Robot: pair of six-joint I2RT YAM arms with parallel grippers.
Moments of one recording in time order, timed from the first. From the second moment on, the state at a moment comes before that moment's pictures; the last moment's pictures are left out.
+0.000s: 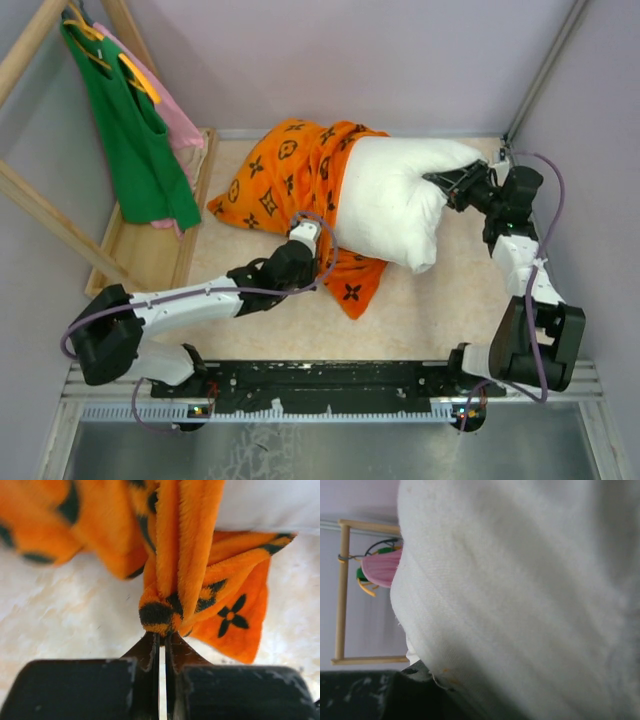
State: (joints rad) left arm -0.99 1.38 0.77 0.00 -0.34 -0.45; right arm -0.19 1.29 0.88 0.20 -0.82 1.10
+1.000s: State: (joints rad) left arm -0.29 1.28 0.81 0.20 0.07 -0.42; right arm -0.25 1.28 0.81 0.27 -0.87 1.12
